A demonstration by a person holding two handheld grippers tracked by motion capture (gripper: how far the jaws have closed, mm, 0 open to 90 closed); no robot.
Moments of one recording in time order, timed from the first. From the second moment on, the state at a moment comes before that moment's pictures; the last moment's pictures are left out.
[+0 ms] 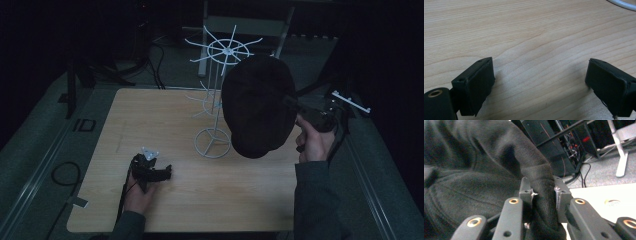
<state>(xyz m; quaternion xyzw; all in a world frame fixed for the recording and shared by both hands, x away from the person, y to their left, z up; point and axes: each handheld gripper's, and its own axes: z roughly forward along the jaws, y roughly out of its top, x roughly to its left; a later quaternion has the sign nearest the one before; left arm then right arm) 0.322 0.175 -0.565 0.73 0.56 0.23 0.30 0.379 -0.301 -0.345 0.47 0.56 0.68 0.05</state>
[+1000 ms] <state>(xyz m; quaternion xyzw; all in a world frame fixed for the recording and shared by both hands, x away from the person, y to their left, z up) 0.322 0.175 -0.565 0.73 0.56 0.23 0.30 0.374 -0.316 -0.382 0.52 0.60 0.60 0.08</state>
